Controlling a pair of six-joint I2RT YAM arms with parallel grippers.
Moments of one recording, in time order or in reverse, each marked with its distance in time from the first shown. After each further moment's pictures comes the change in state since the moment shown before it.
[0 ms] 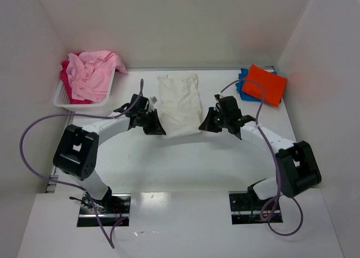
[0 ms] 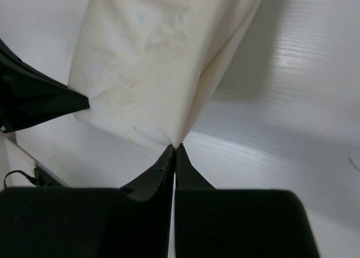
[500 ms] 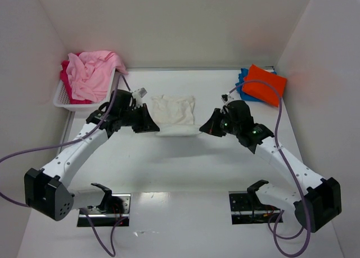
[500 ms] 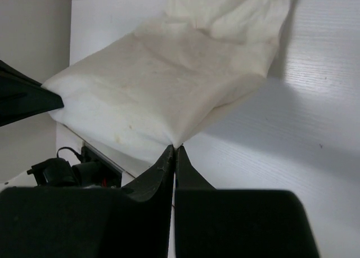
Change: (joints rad) left arm -0.007 -0.425 0.054 -0.300 0.014 0.013; right arm 0.078 -0.350 -0.009 -0.169 0.023 0.105
